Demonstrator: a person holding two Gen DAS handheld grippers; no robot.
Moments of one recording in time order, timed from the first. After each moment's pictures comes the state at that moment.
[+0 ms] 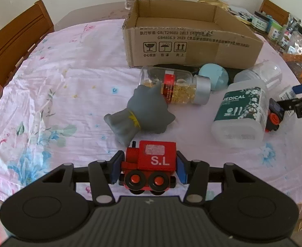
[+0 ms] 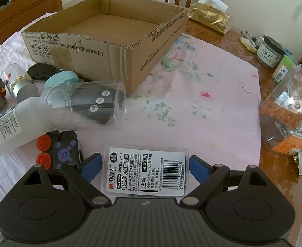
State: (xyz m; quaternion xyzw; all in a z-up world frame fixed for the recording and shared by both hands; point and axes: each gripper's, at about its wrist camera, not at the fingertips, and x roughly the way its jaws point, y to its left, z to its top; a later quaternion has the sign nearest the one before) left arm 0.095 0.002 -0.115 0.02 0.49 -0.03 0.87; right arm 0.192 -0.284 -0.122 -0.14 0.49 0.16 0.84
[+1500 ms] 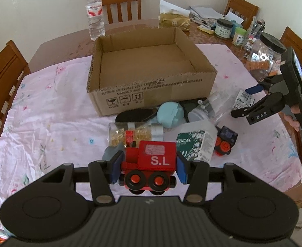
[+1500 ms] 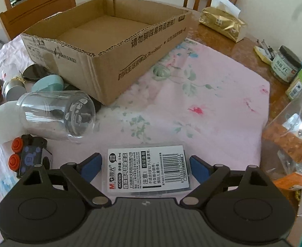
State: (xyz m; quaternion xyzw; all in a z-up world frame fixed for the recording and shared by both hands) left arm 0.121 -0.034 -0.030 0.06 0.48 -0.10 0.87; right arm 0.236 -0.318 -0.130 -0.15 0.48 0.22 0.83
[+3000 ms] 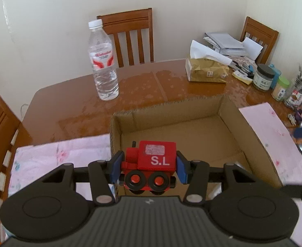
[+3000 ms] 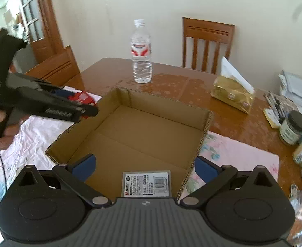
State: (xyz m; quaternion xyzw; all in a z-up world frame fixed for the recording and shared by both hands) left arm 0.346 -0.019 -0.020 0.07 0.42 -0.09 0.90; right arm 0.307 -0.228 -0.008 -0.05 0.41 0.22 0.88
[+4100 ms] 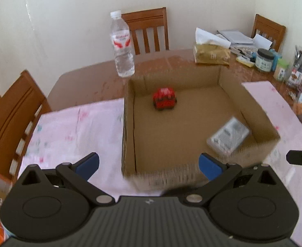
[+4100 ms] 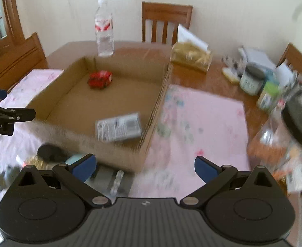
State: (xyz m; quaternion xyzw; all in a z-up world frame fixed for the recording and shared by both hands) left arm 0.224 -0.016 -0.039 0.08 0.40 -0.03 0.91; right arm 0.225 -0.249 -0.048 -0.05 0.44 0.11 0.89
